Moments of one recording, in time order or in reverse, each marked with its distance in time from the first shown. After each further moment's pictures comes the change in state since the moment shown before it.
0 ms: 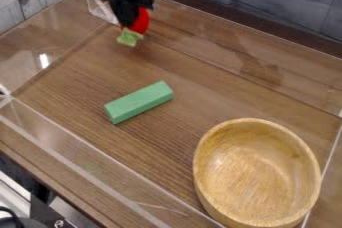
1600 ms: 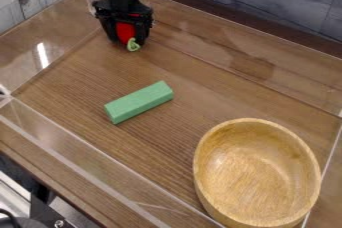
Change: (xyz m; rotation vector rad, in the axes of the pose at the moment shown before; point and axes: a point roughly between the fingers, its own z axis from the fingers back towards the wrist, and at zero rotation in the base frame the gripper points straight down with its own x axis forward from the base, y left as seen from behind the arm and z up) arm 0.008 0.011 -0.042 -0.007 0.077 0.074
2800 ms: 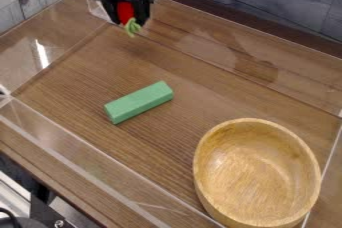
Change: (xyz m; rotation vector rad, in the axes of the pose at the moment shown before) arm -0.005 -0.012 0.050 -0.109 0.036 -0.023
